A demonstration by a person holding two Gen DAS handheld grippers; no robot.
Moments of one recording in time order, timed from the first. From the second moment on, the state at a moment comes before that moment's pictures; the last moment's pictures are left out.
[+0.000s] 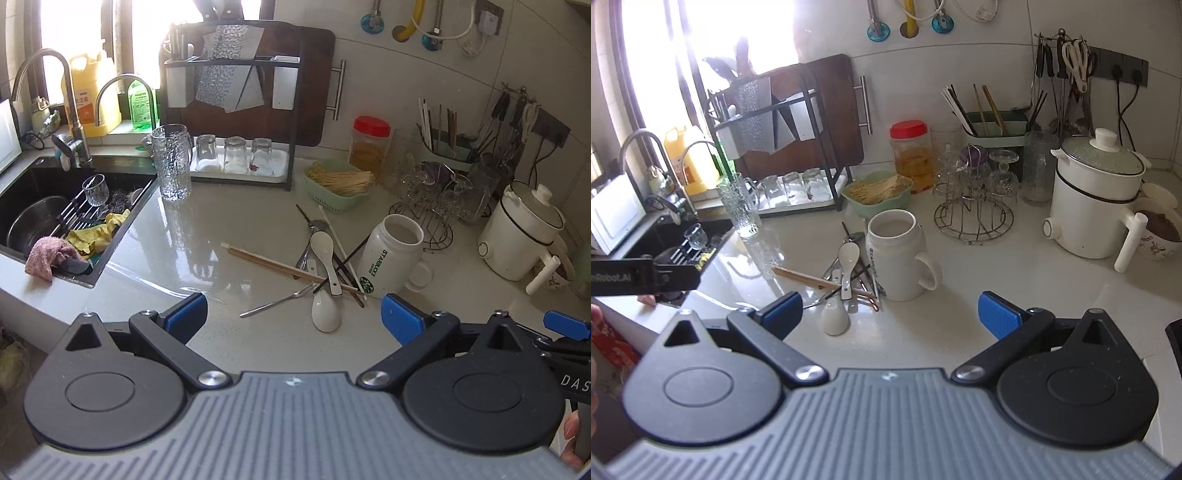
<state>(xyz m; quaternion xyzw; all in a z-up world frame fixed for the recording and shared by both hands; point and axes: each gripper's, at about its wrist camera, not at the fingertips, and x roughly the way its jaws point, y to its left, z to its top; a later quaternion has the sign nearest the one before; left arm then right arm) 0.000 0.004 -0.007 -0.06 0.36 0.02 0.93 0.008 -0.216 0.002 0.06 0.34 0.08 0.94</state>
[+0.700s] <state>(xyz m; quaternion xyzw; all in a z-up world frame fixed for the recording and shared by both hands) -0.005 -0.003 -0.006 -0.05 0.37 0.00 0.93 -0.001 -0.217 0.000 0.05 0.33 0.08 0.94</state>
